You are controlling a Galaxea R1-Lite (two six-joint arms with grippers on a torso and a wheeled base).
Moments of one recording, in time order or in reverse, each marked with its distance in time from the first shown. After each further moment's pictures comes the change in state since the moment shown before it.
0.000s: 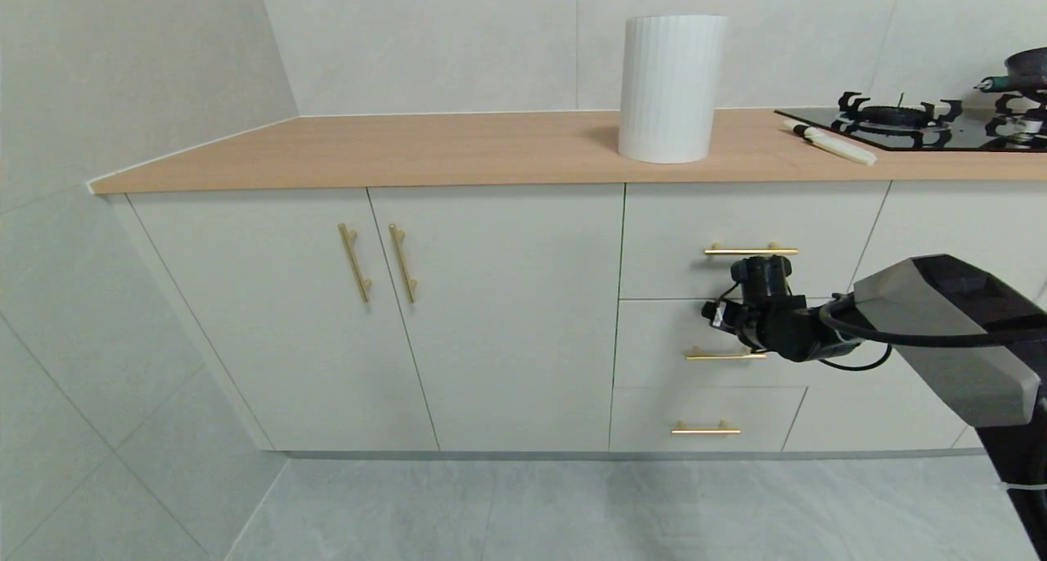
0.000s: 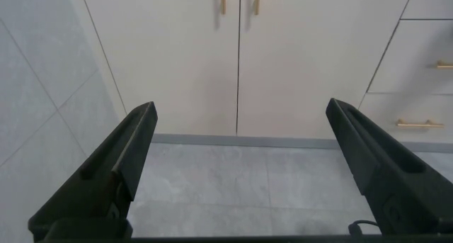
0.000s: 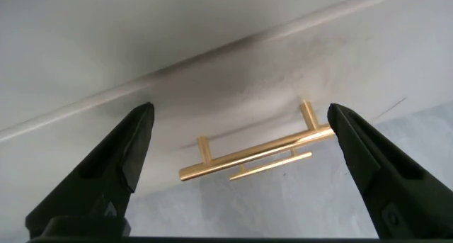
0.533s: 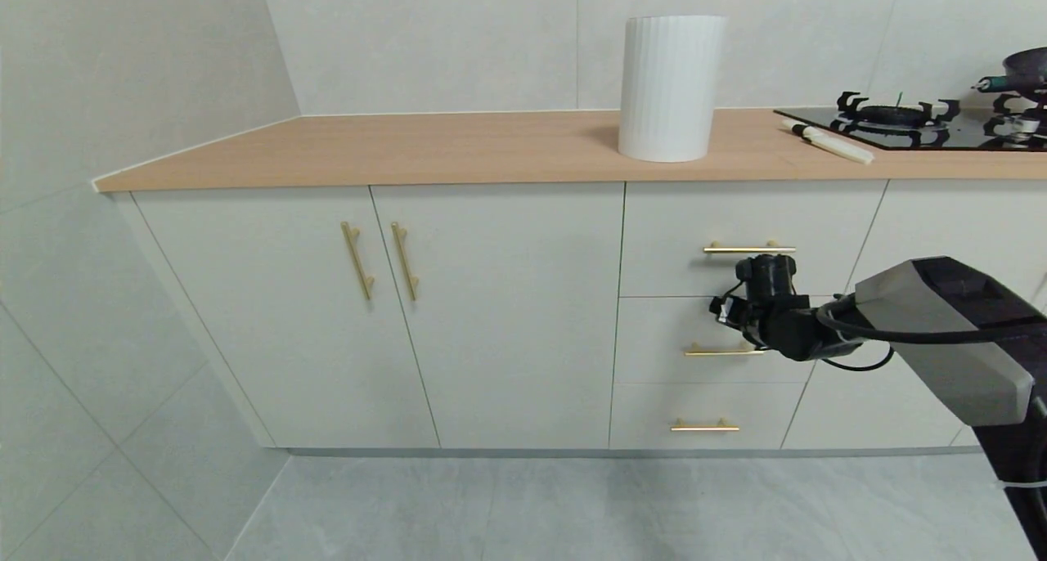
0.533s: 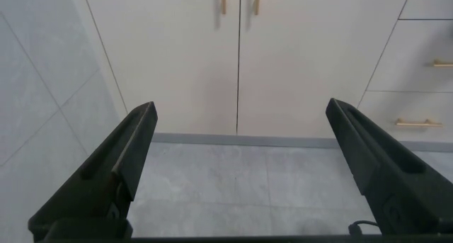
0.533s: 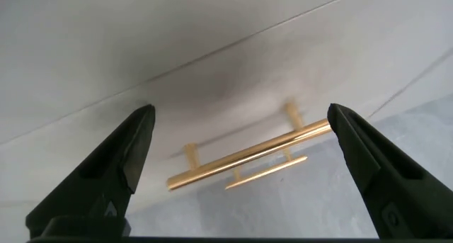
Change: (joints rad) left arm 0.000 0.000 0.000 0.000 0.000 0.000; right arm -0.016 0.002 -0.001 -0.026 -0.044 0.015
